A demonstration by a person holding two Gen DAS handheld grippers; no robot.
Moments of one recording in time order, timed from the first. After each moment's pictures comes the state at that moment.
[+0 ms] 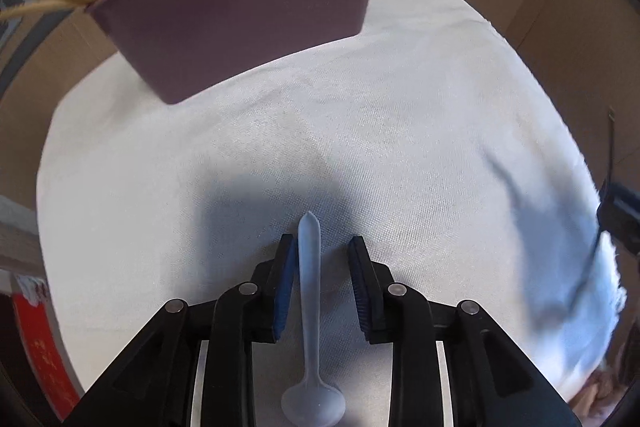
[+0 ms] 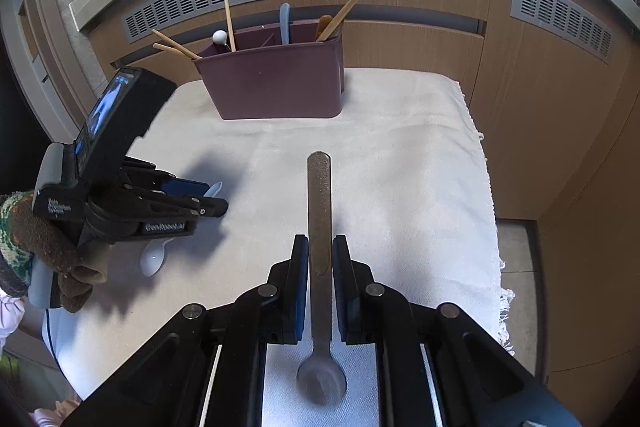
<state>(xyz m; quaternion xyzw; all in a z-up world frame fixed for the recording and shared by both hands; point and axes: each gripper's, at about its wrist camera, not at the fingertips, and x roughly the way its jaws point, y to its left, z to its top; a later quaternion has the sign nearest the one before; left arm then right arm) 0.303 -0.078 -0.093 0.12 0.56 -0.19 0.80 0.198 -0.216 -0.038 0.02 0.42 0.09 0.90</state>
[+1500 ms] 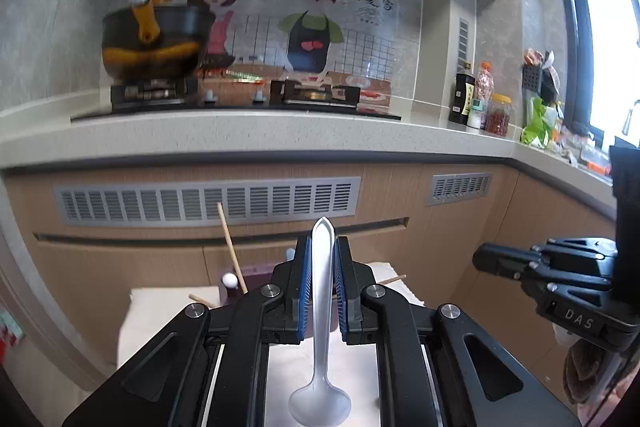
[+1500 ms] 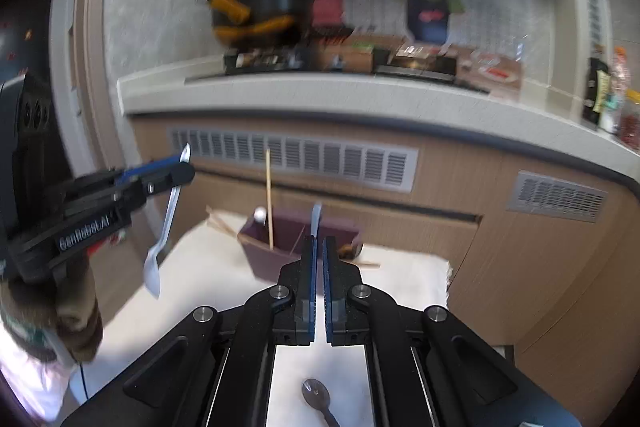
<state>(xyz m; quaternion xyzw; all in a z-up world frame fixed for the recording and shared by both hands) 0.244 -0.025 0.155 -0.02 0.20 -0.21 0.96 0.222 -0.207 0.138 -0.04 0.27 0.14 0.95</state>
